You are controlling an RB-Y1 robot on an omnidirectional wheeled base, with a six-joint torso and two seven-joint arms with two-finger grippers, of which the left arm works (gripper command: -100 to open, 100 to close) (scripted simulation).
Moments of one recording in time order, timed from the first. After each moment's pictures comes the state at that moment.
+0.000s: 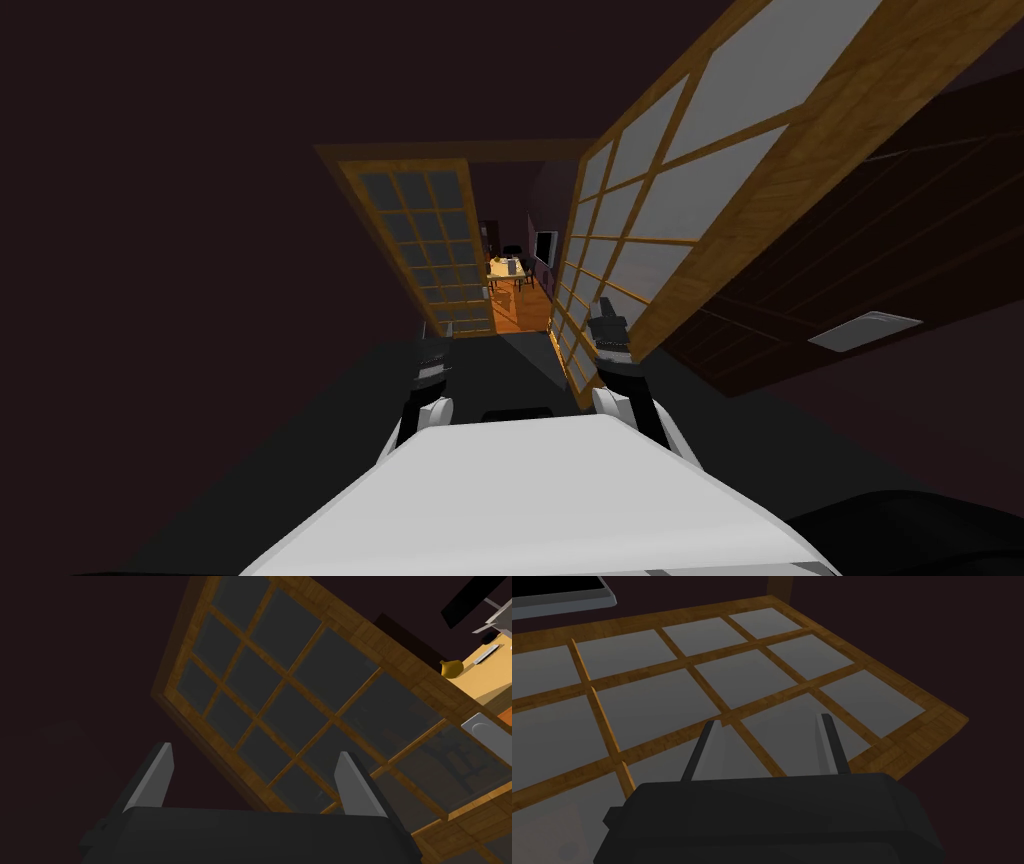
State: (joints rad) arm 0.43 0.10 -0.04 -1.91 0.22 -0.66 0.38
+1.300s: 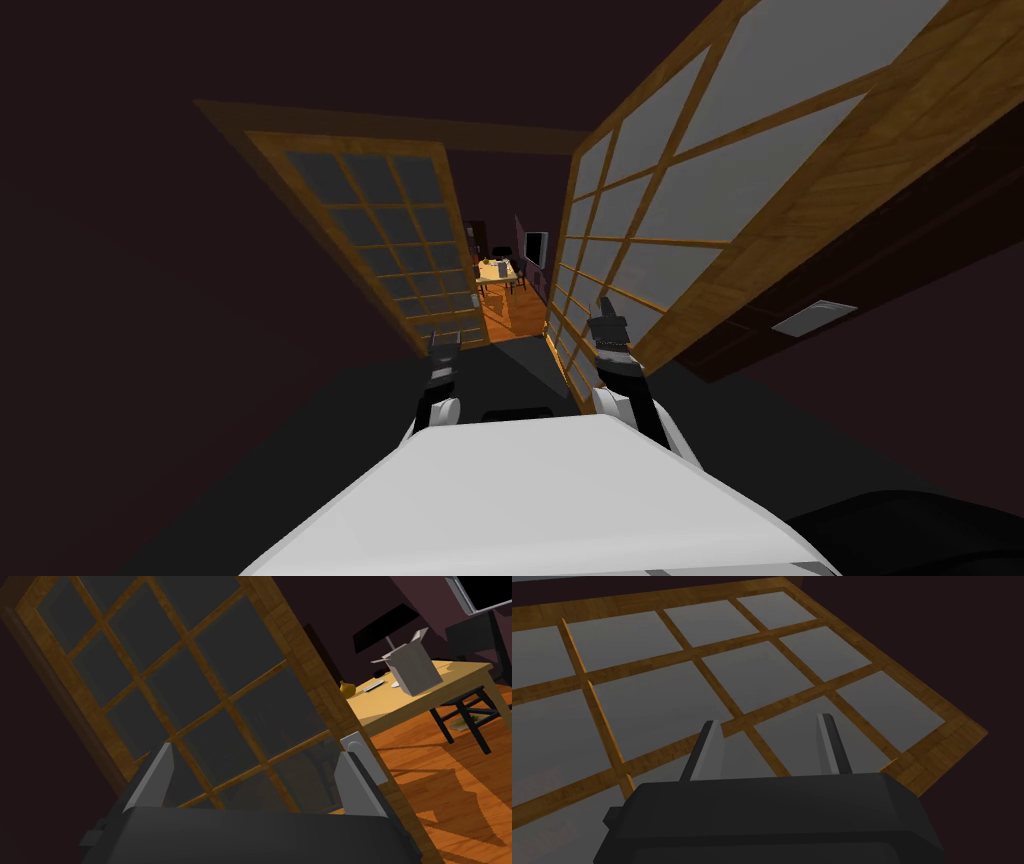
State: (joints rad) arm 0.33 0.14 -0.09 -1.62 0.38 -0.72 0.61
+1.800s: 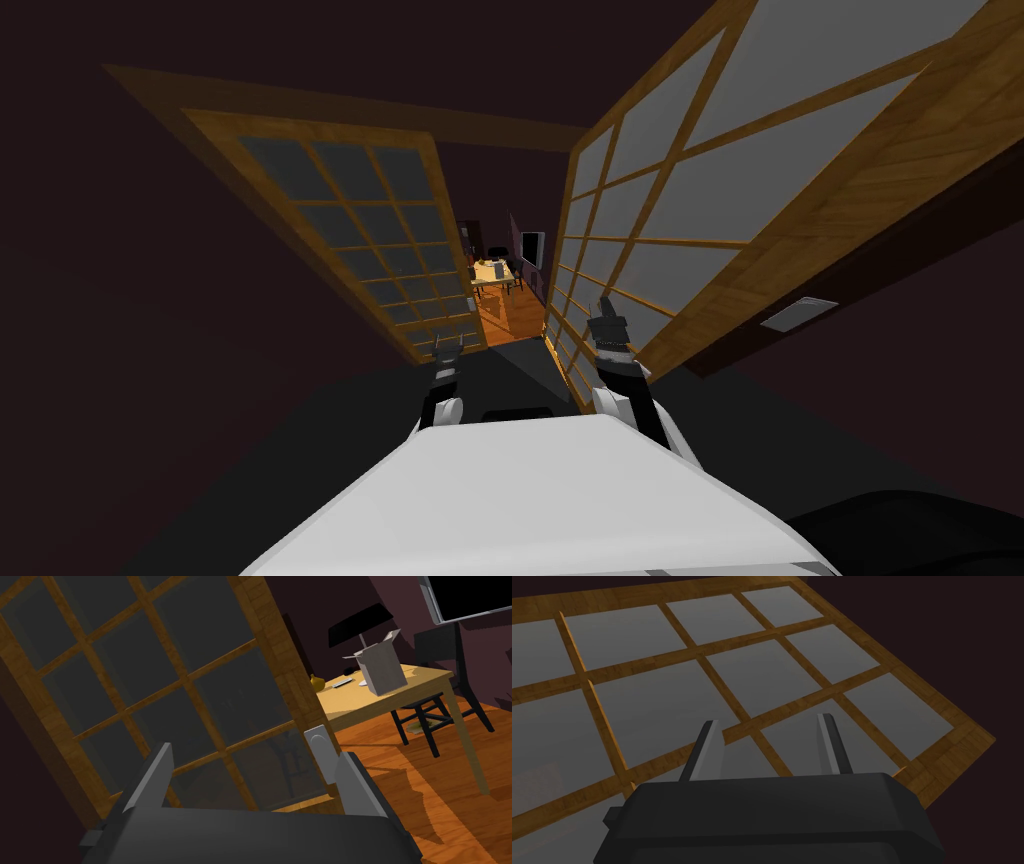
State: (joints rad) arm 0.28 0.15 -0.11 -1.49 0.45 -0.75 0.70
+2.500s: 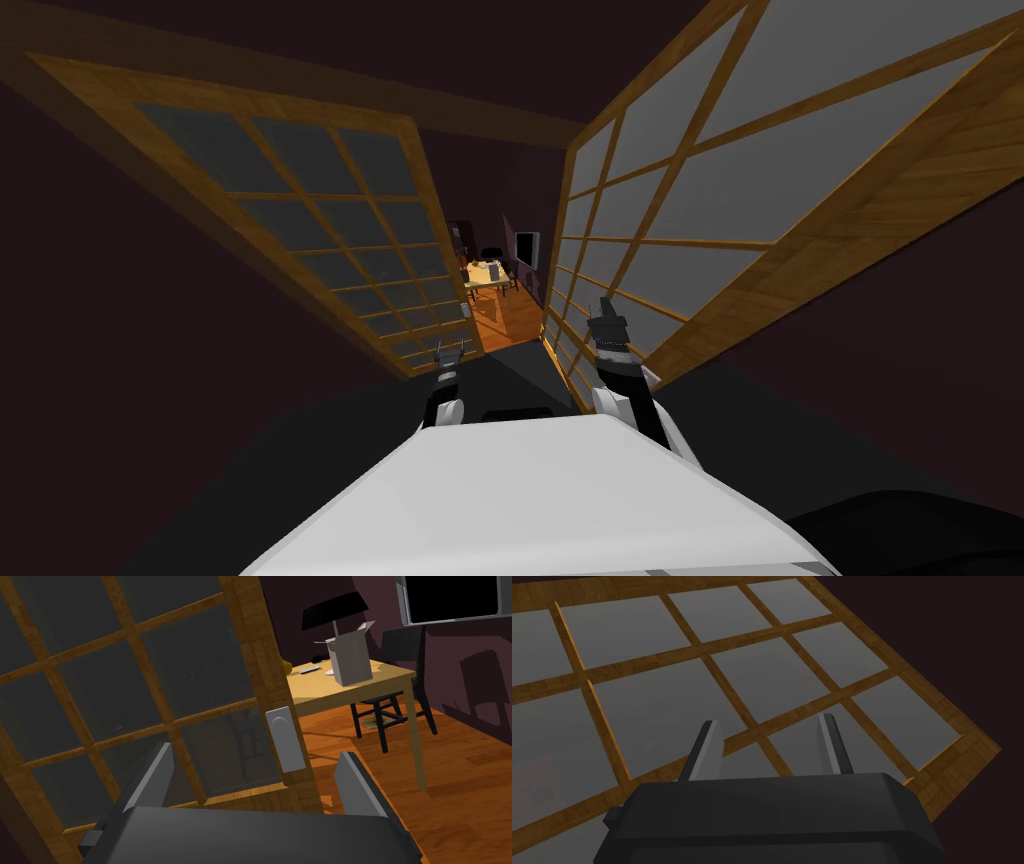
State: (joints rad) arm 0.22 0.17 -0.14 -1.32 0.55 -0.78 0.84
